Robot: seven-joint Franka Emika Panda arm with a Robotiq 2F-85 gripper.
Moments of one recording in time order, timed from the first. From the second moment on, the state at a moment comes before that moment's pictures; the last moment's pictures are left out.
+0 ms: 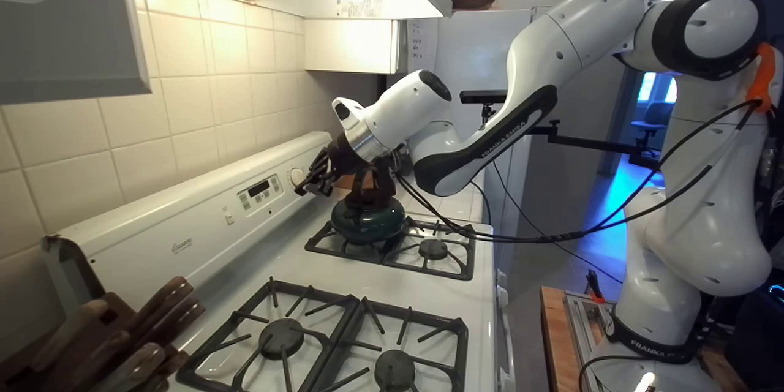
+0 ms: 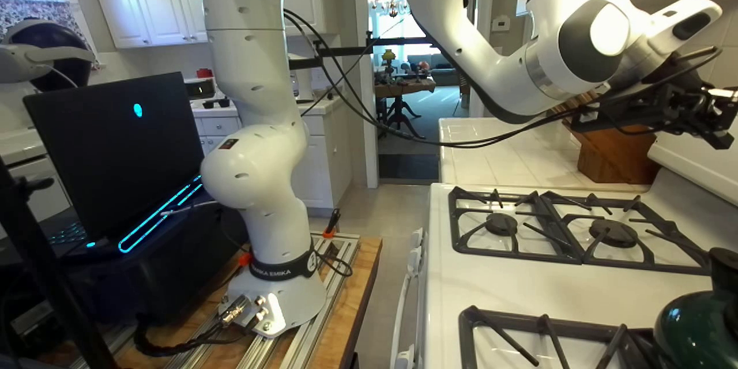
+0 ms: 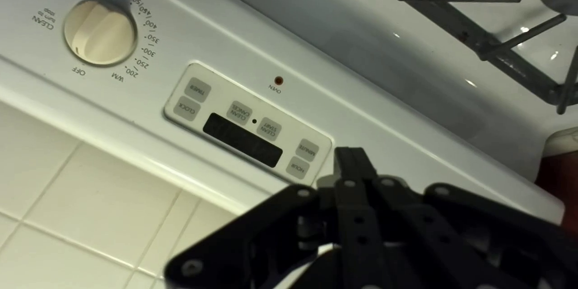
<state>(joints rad) 0.11 0.04 -0.05 -2.20 -0.77 3.13 0.23</state>
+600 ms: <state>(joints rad) 0.11 0.04 -0.05 -2.20 -0.77 3.13 0.23</state>
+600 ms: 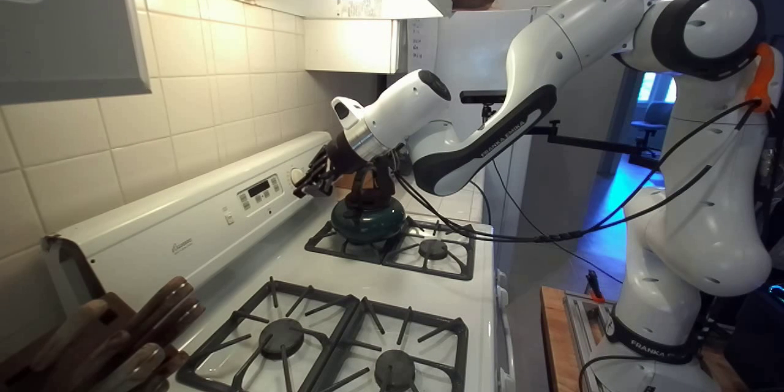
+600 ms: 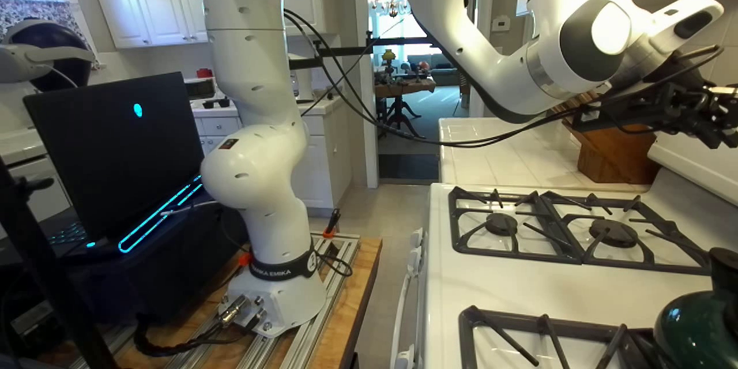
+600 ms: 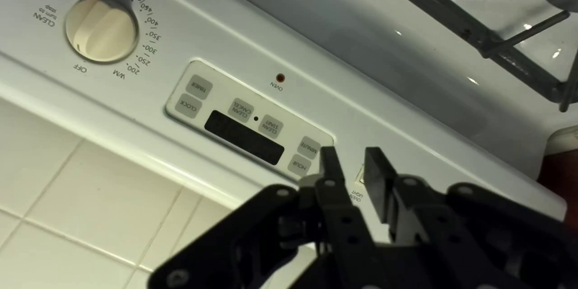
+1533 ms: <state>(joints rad) 0.11 0.04 -0.05 -2.20 -0.77 3.13 0.23</state>
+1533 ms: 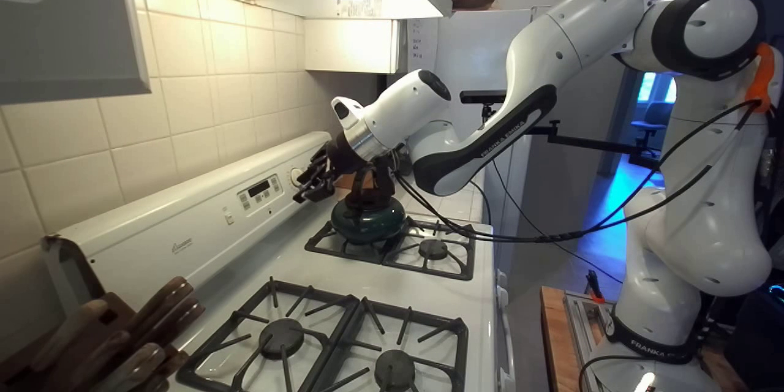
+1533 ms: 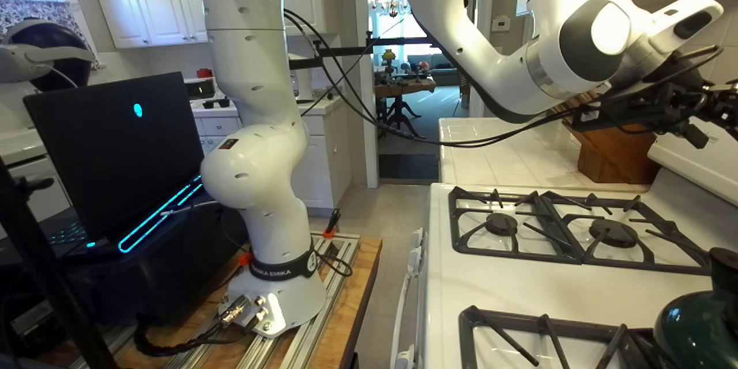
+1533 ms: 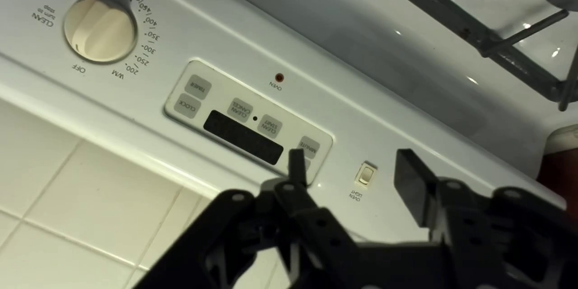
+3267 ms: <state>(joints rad) 0.14 0.20 -0.02 -2.07 -0.68 3.17 0.39</state>
